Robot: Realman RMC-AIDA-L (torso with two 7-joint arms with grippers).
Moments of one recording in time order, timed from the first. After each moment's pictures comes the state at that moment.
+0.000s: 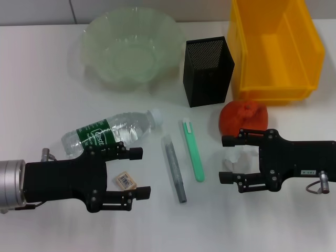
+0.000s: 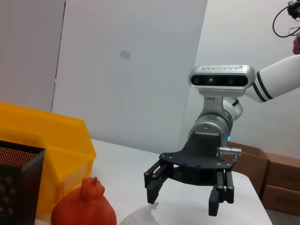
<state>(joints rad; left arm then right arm) -0.39 -2.01 1.04 0.48 1.70 1.72 -1.05 0.47 2.01 -0.95 -0.44 -1.80 -1.64 1.05</state>
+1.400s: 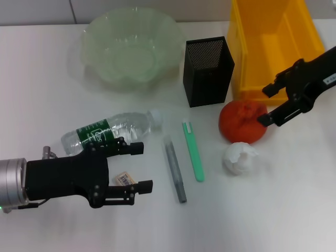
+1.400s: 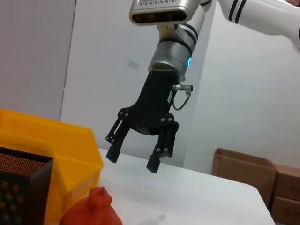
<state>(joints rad) -0.38 -2.02 1.02 0.47 1.69 1.72 -1.05 0.78 1.98 -0.96 -1.10 -2.47 -1.78 1.92</state>
